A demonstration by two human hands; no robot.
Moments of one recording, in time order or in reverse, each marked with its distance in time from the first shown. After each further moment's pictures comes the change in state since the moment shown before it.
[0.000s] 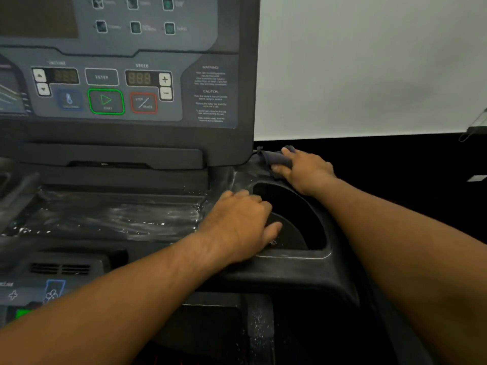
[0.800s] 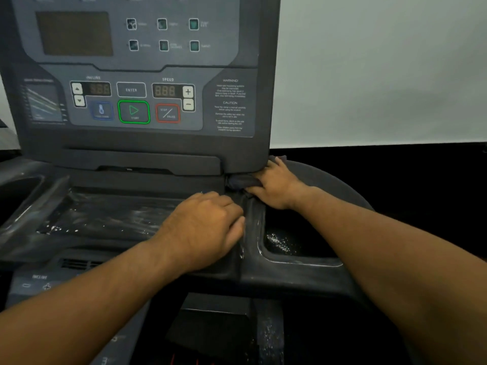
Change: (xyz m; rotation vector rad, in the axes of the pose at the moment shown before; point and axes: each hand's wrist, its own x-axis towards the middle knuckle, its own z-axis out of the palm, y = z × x) left_hand -0.056 -0.049 -0.018 0.001 0.228 -0.057; right_hand -0.005 -0.069 0.015 -0.010 0.047 -0.630
